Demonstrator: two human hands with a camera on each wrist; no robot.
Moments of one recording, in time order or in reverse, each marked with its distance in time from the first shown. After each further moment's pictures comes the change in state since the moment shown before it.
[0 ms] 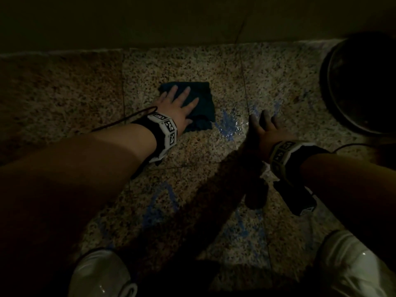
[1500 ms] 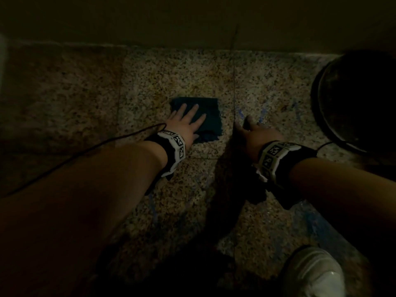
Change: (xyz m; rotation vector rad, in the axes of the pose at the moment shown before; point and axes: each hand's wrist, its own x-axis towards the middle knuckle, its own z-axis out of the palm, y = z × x) left_hand -0.019 0.083 0.004 -0.105 -0.074 -0.092; right_hand -0.004 0.028 -0.010 -0.213 0.142 -0.253
